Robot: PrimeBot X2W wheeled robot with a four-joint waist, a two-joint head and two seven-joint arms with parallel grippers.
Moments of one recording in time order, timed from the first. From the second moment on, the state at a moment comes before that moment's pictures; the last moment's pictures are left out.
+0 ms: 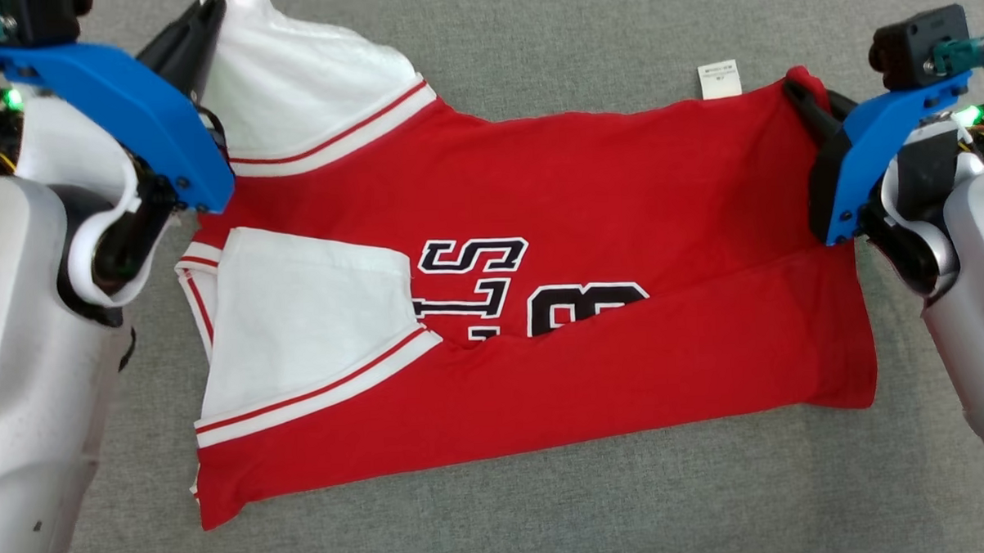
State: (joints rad) left arm -0.88 0.42 -0.40 0.33 -0.74 -0.09 0.37; right arm -0.86 -0.35 0.28 0.59 0.36 0.13 0.33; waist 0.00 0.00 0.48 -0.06
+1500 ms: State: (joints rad) left arm -0.08 0.40 -0.36 -0.04 -0.89 0.05 0.13; right arm -0.24 -0.54 0.33 0.17 0.34 0.13 0.08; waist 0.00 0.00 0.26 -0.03
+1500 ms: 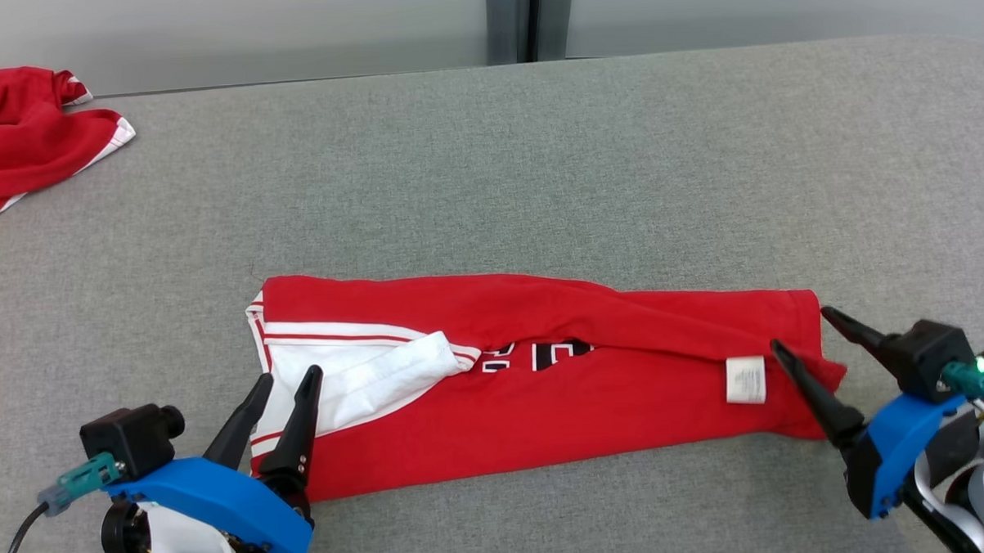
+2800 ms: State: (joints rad) left arm -0.12 0.26 -0.39 0.05 -0.71 0.16 -0.16; right arm -0.09 -0.22 -0.14 0.35 0.29 0.13 0.30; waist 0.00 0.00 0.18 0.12
